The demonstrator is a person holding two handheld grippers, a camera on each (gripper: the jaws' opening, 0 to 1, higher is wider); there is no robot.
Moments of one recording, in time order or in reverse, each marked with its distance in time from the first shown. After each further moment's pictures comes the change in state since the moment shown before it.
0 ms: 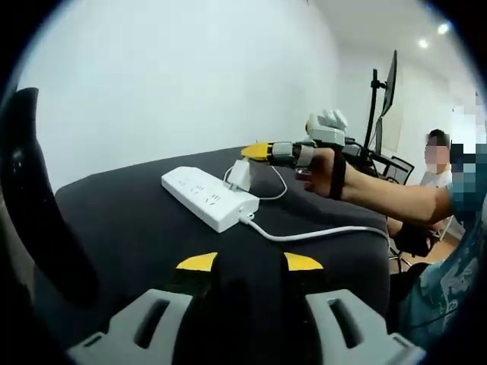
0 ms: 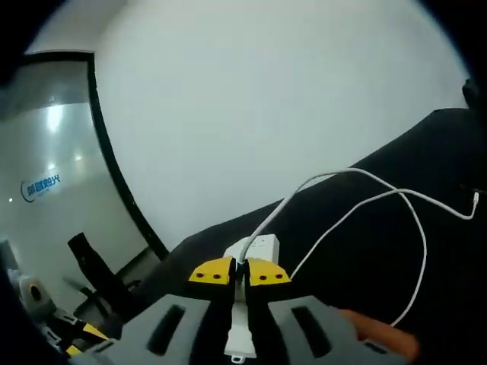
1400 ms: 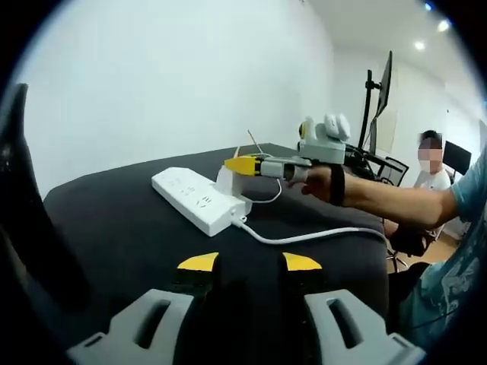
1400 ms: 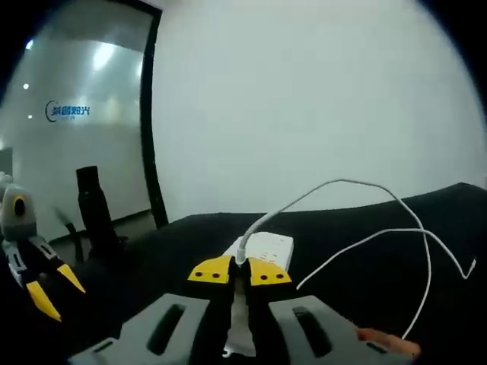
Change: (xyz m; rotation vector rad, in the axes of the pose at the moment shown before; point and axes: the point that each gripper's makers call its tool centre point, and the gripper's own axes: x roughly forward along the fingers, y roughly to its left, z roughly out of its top) left arm 0.009 -0.008 0.001 -0.003 -0.011 -0.034; right arm 0.002 0.026 -0.023 -0.305 0.007 0.128
